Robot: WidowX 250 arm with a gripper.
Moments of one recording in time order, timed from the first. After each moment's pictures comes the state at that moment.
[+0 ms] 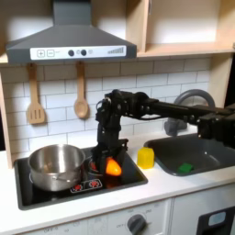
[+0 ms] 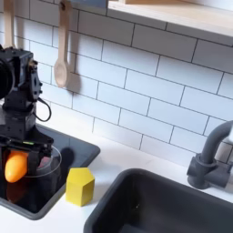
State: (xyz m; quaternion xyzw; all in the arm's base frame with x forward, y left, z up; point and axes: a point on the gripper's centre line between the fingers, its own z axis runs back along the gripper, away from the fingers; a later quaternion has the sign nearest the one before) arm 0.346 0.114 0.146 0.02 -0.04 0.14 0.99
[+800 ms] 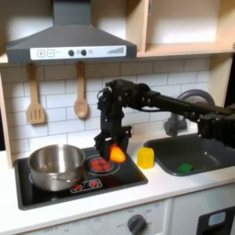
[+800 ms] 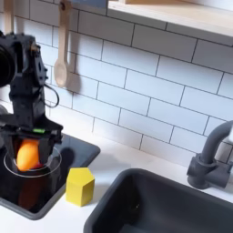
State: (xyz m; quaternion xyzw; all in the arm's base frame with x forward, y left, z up) arm 0.359 0.099 0.175 -0.03 -0.07 0.12 0.99
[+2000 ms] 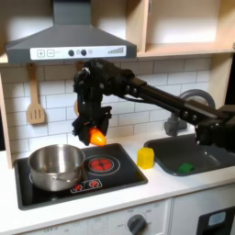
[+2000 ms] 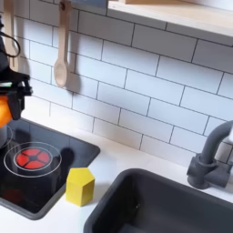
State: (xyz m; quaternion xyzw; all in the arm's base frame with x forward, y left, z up) arm 0.351 0.154 0.228 -0.05 -0.12 0.19 0.97
